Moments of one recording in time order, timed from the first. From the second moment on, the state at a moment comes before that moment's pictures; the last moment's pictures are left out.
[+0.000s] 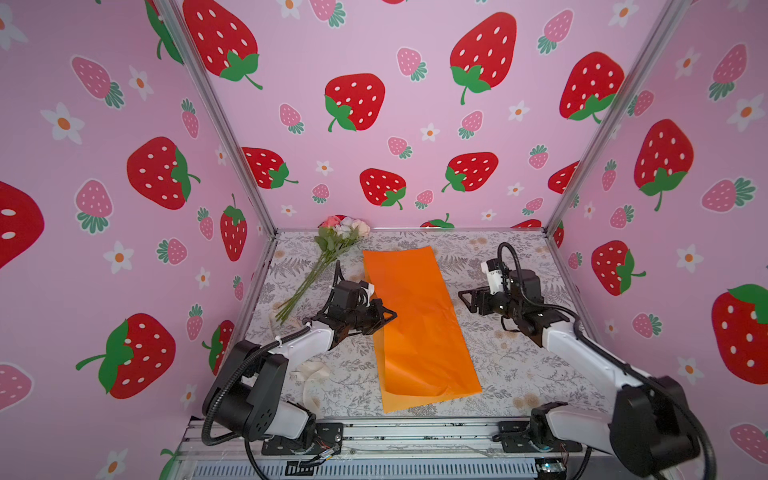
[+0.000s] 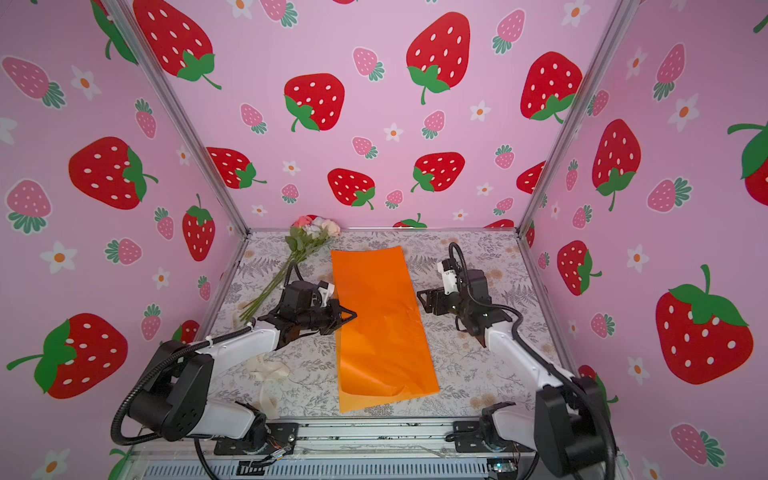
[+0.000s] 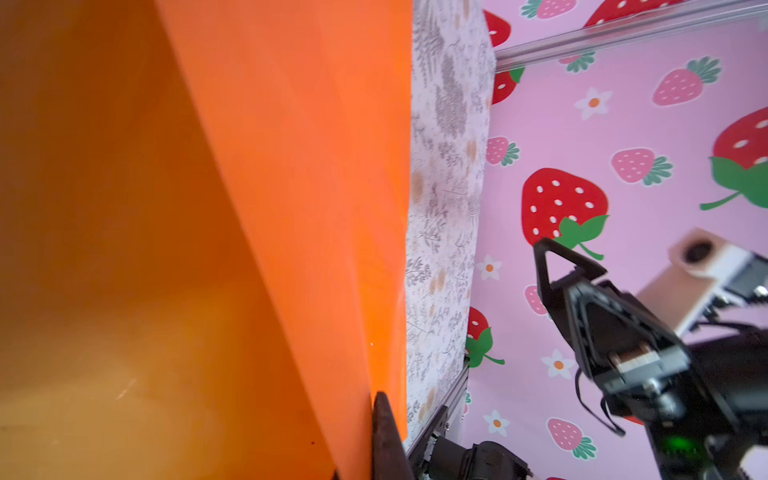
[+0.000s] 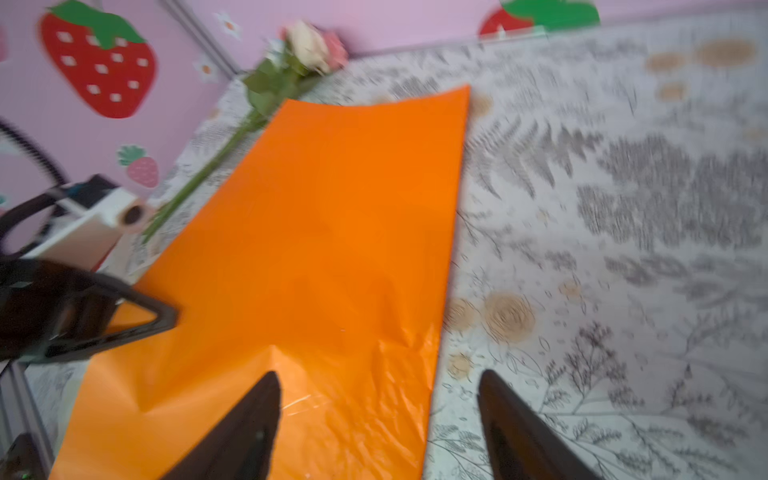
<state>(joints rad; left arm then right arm) -0.40 1.42 0.68 0.11 0.61 -0.98 0.46 1.09 0.67 -0.02 -0.35 0.17</state>
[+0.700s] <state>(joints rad) -0.41 1.47 0.90 0.10 0.58 -1.15 1.58 1.17 0.50 0.07 0.55 -0.28</state>
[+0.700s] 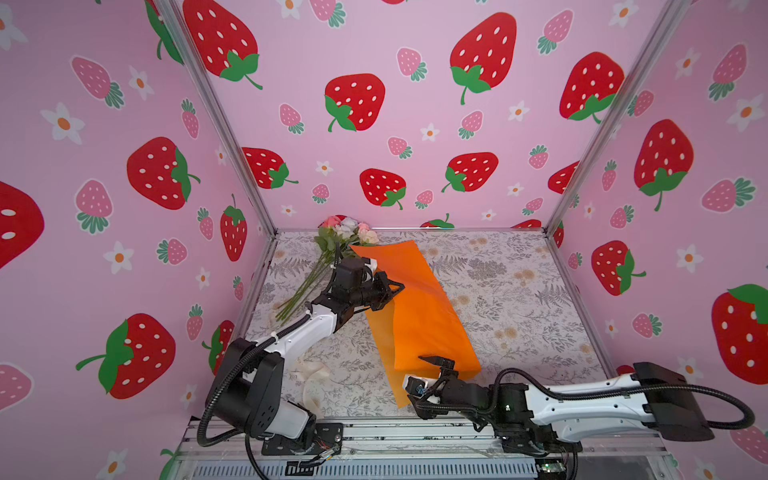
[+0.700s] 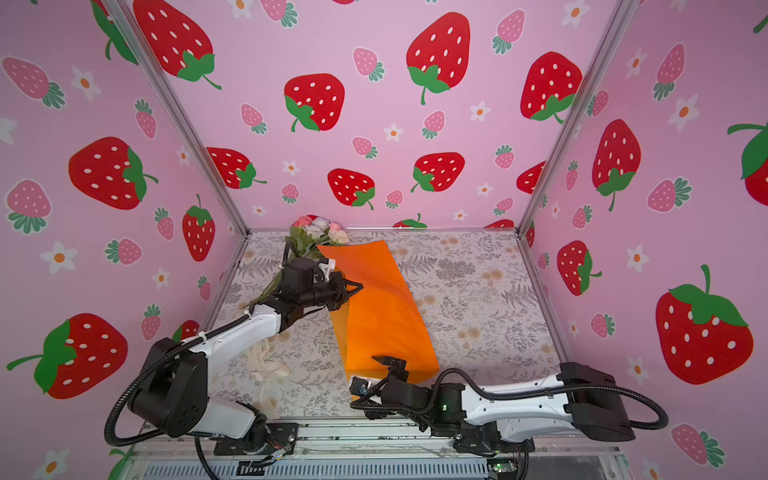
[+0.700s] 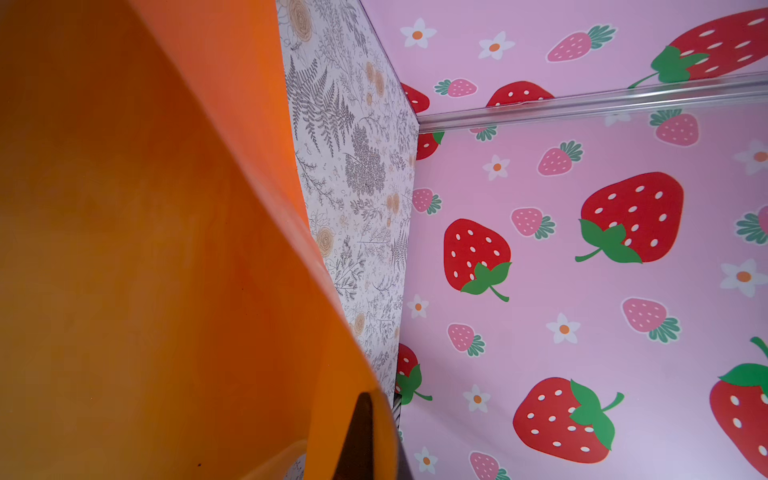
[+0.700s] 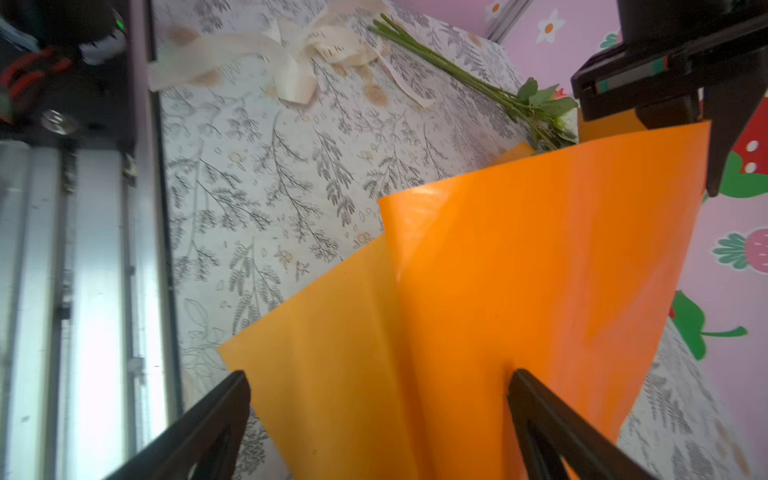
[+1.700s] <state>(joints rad) -0.41 1.50 0.96 -0.01 0.57 -1.08 1.20 0.96 0.42 0.21 0.83 -0.15</state>
